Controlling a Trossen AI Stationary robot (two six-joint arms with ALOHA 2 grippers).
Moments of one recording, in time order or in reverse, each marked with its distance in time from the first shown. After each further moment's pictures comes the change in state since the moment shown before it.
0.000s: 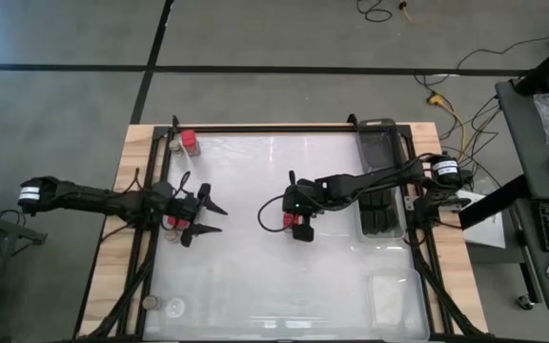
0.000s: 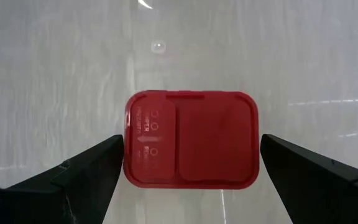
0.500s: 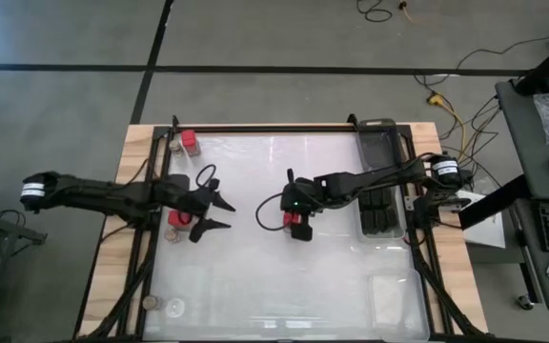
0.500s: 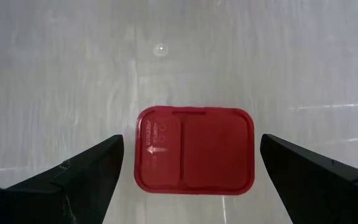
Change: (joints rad) left arm 0.025 0.159 0.272 -0.337 0.000 -0.013; right arm 0.000 0.000 0.051 -0.037 -0.008 -0.008
